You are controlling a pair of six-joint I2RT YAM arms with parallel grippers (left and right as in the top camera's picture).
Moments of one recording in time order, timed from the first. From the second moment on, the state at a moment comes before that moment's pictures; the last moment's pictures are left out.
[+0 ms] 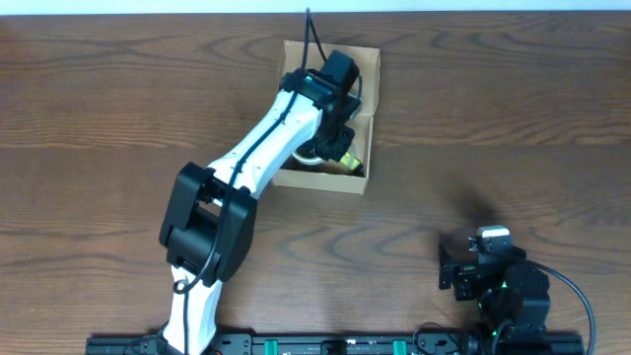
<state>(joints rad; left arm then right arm) -0.56 2.12 1.78 -1.07 0.12 -0.01 -0.02 0.01 0.19 -0.82 -0.08 -0.09</state>
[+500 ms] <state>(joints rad) -0.57 2.14 1.78 -1.07 0.14 0.01 -0.02 0.01 0.19 -0.82 -0.08 -0.09</state>
